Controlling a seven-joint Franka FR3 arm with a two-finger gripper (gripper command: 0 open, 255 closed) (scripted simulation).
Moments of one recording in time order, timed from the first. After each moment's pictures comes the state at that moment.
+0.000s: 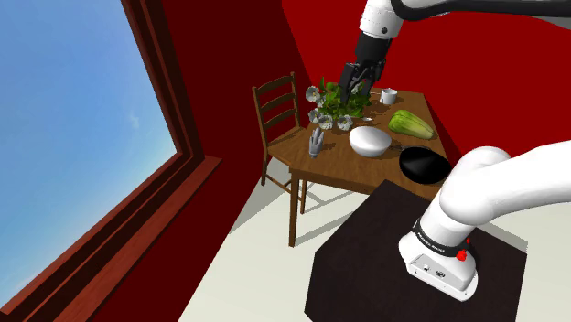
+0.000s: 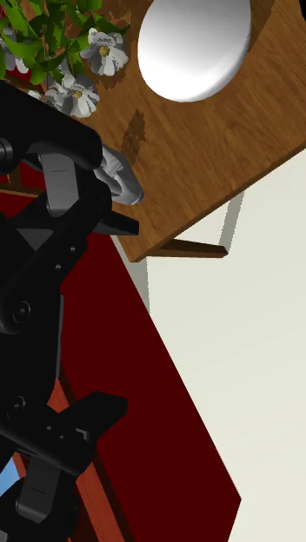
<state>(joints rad) -0.02 -0.77 0.05 -2.35 0.08 1.70 0.12</state>
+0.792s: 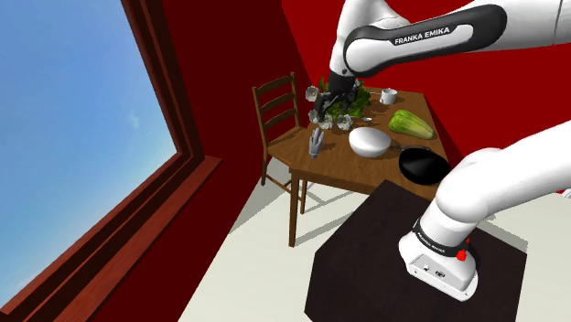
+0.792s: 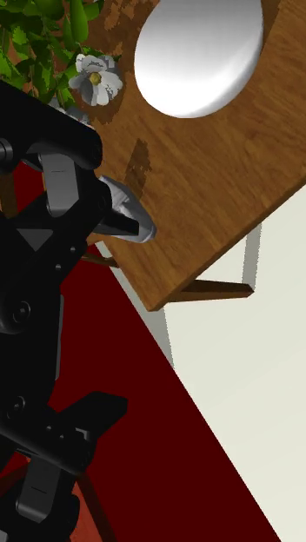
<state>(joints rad) -0.11 -0.55 0.13 -2.47 0.00 2.07 0.28</state>
